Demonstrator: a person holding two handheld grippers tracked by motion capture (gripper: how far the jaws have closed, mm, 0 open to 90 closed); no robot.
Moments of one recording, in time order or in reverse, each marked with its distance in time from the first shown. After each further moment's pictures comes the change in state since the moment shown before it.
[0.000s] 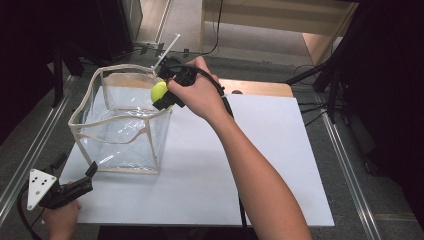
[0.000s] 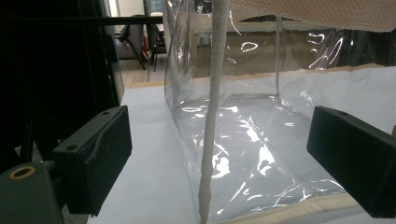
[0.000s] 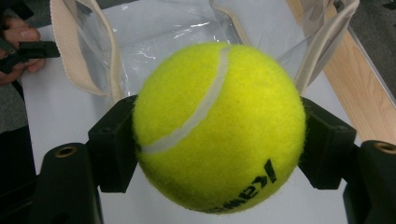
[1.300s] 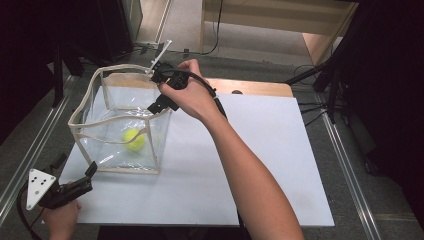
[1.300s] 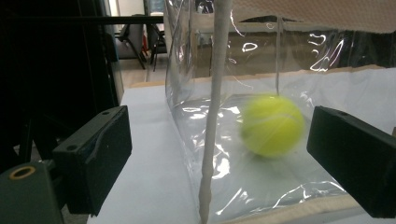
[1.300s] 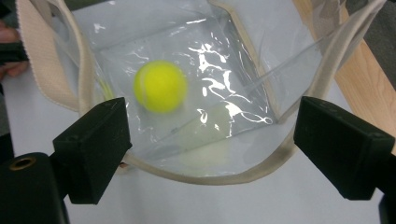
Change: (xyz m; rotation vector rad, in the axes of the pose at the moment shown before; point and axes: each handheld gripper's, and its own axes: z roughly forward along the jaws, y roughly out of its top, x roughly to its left) left arm 0.000 0.000 0.000 0.006 -0.001 -0.007; right arm -0.001 0.004 0.025 0.012 -0.009 0.009
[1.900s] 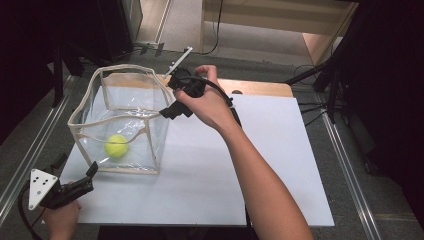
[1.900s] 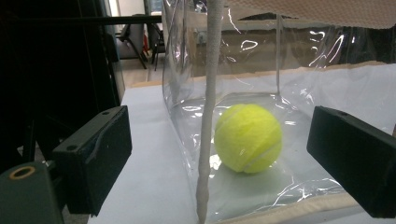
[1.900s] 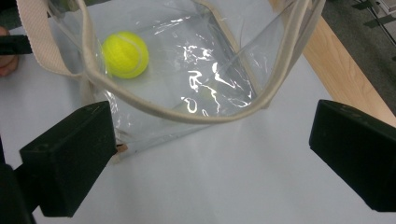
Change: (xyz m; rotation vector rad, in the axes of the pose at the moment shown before) left arm -0.002 0.000 0.001 0.003 0.006 0.017; right arm 0.005 -0.037 -0.020 -0.070 -0.068 0.031
